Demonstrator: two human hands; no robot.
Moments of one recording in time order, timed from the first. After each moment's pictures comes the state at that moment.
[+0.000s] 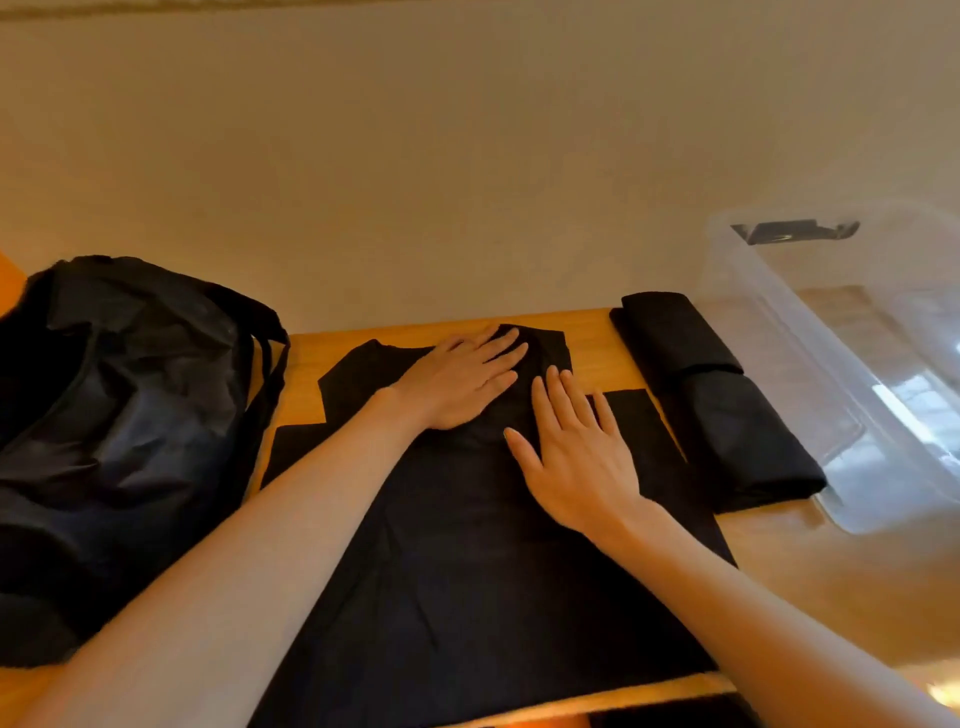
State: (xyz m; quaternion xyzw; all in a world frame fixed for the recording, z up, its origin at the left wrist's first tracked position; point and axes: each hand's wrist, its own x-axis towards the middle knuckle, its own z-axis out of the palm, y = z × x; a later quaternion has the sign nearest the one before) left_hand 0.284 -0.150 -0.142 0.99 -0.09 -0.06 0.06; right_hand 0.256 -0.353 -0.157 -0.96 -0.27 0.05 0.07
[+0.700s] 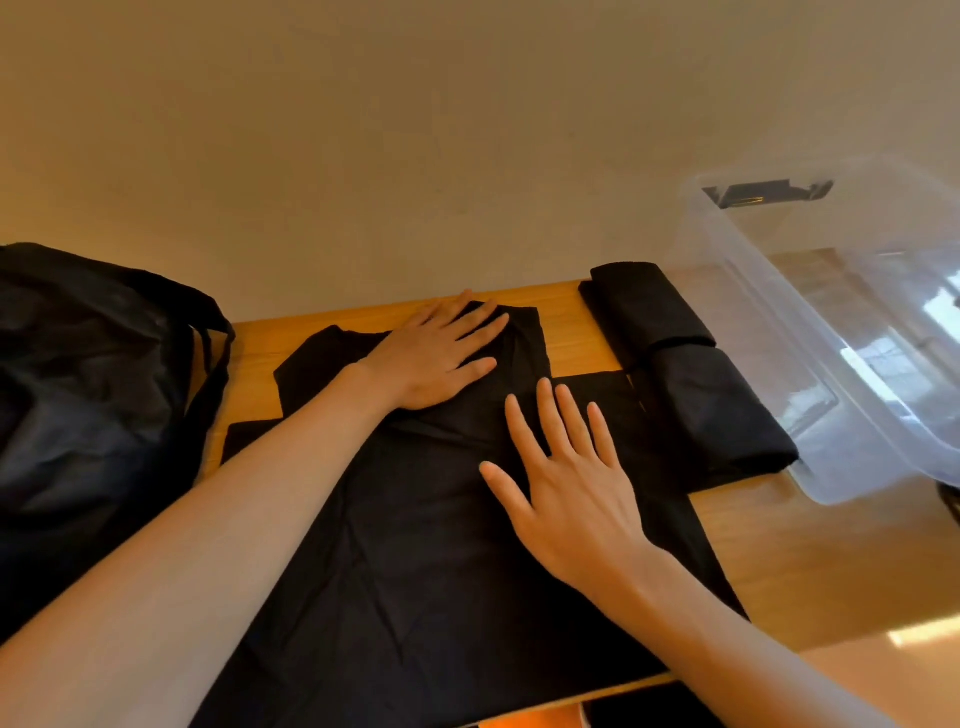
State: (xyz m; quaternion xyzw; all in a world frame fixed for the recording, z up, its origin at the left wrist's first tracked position) left_hand 0.308 -0.150 -0.149 0.99 -0.14 -0.07 -0.01; right_hand 0.222 -0.387 -0.156 -0.96 -0.28 0.03 0.08
